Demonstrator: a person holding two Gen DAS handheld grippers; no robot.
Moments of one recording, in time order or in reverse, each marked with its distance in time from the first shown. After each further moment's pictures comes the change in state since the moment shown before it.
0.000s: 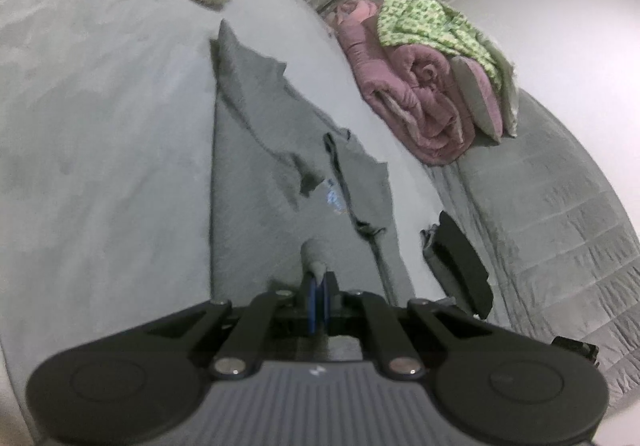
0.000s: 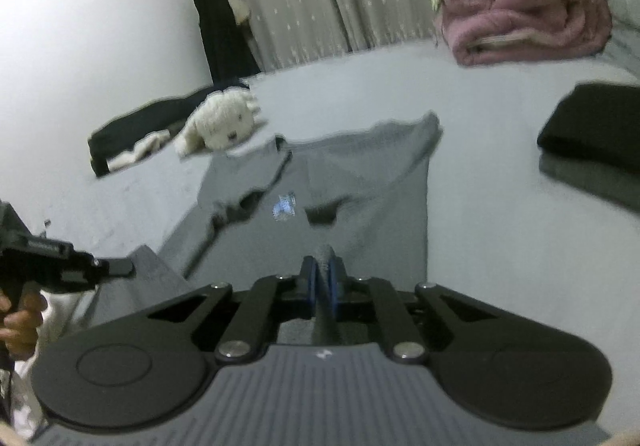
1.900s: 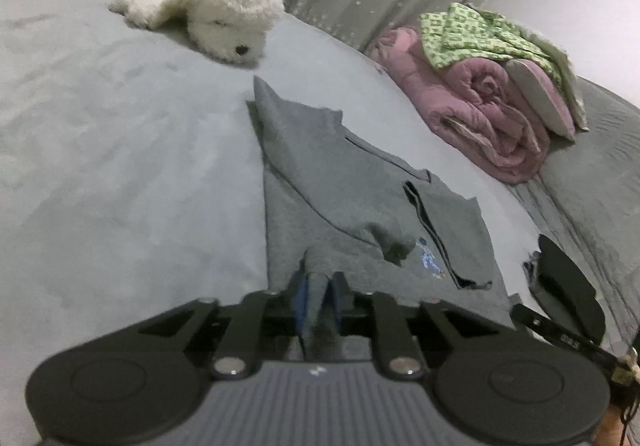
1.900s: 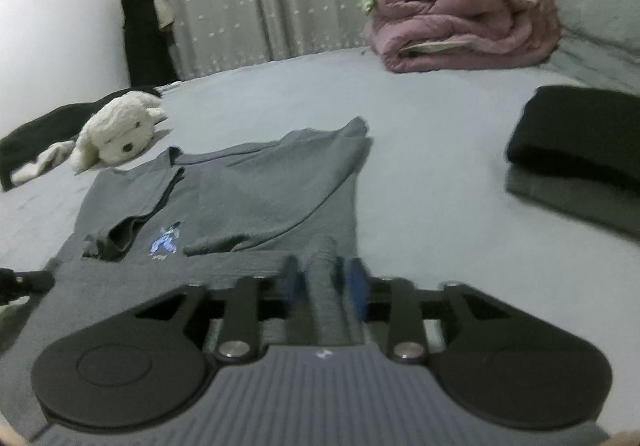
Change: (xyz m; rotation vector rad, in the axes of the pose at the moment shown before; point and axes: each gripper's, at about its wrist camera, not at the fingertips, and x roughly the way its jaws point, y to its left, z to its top) left arm 0.045 -0.006 0.026 0.187 -0.172 0.308; right arm 0.082 -0.025 0.010 0.003 -0.034 -0.296
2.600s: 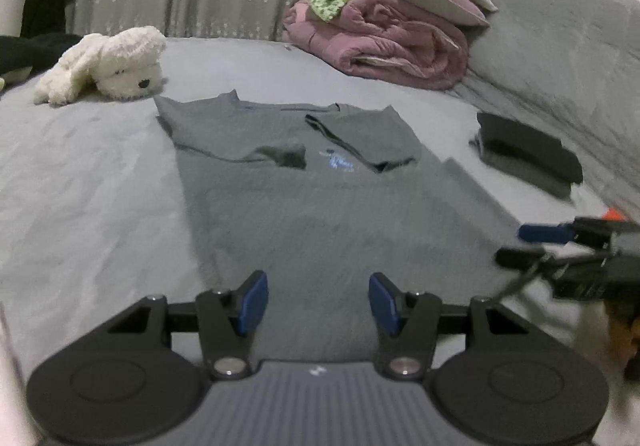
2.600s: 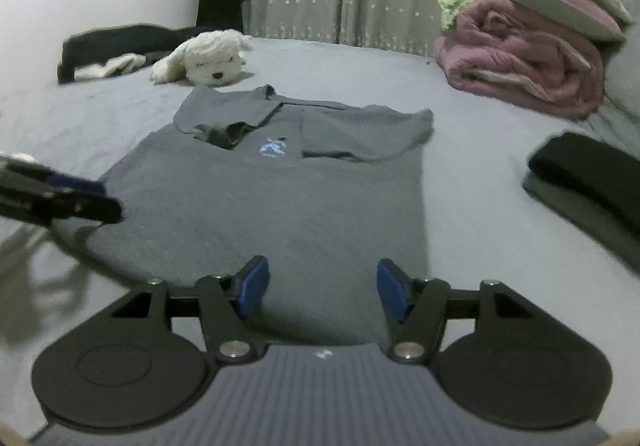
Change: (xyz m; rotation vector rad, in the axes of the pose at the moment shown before) left arm -0.060 -0.050 -0.074 0.434 0.055 -0.037; right arm -0.080 0.042 -0.052 -0.265 0.052 0.089
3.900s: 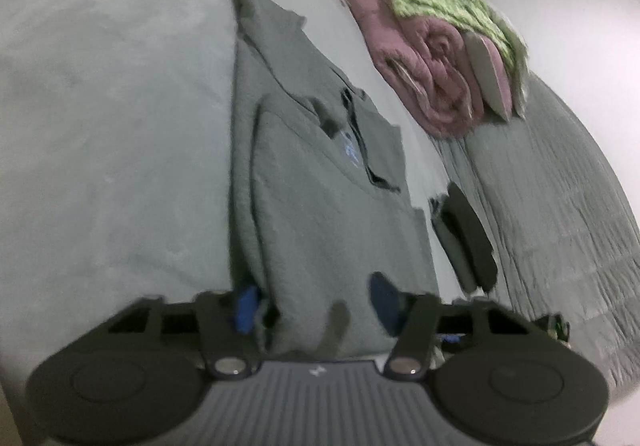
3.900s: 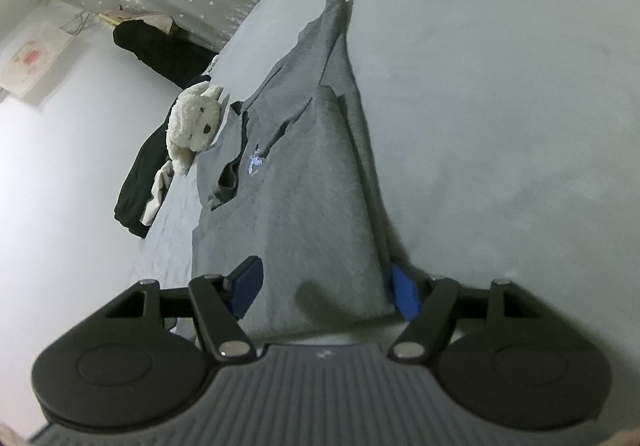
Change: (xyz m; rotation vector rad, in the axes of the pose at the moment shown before) left arm 0.022 0.083 -0.012 -0.661 0.139 -0.325; right arm 0.013 -0.109 -0.005 0.815 0.240 0.402
